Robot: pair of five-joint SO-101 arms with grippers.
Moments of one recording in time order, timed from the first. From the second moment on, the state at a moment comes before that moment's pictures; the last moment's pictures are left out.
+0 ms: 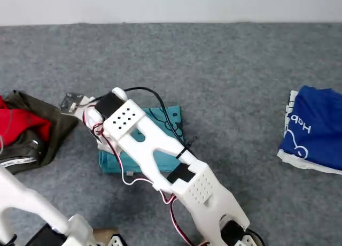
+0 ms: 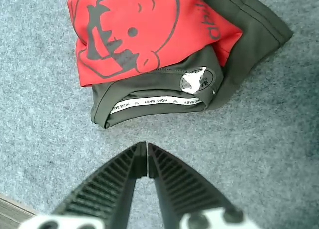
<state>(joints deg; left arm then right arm) -52.8 -21.1 0.6 99.5 -24.8 -52.0 42.9 -47.9 100.6 19.1</state>
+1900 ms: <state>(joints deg) -52.8 -21.1 0.6 99.5 -24.8 -38.1 15.6 -8.9 98.0 -26.8</state>
